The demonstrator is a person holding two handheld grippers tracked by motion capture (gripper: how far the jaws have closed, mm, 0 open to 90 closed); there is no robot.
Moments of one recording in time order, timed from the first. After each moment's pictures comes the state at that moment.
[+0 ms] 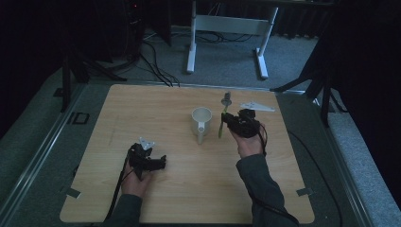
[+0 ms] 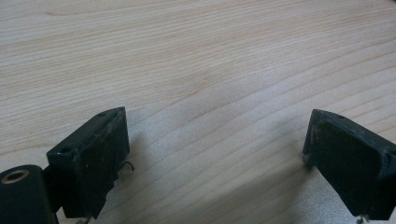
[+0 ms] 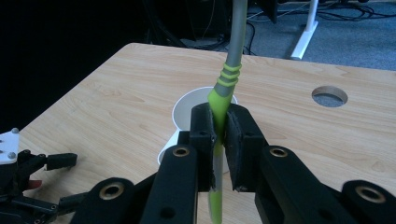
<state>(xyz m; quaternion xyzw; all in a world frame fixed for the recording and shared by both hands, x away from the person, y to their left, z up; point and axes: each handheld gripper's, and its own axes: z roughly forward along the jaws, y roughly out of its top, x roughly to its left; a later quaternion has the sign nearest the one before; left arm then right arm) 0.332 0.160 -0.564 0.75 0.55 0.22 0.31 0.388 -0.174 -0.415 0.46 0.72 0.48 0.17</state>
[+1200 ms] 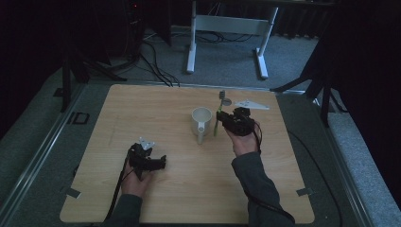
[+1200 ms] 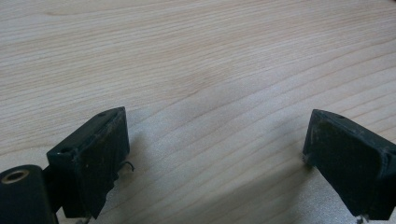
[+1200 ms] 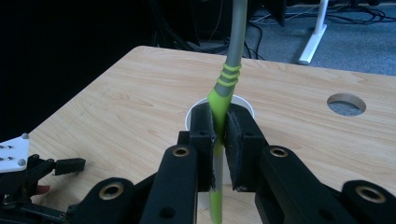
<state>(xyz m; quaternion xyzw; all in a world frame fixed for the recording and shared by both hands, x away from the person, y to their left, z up) 0.332 0.160 -0.564 0.75 0.55 0.22 0.31 0.392 -0.160 -0.414 0.45 0.73 0.49 0.16</state>
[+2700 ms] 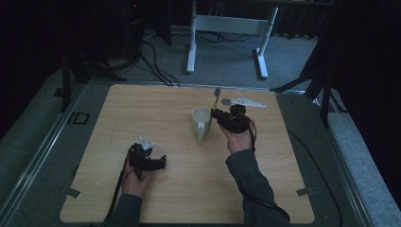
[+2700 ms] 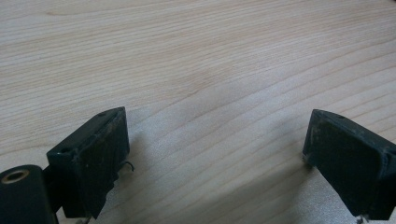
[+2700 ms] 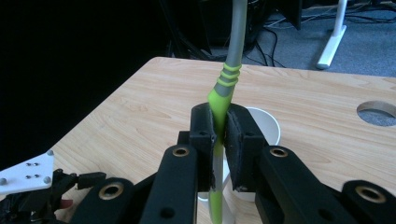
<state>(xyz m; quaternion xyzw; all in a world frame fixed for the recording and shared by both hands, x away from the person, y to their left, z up) 0.332 0.160 -0.564 0.75 0.55 0.22 0.31 0.399 -0.148 -0.413 0.45 0.71 0.52 0.13</state>
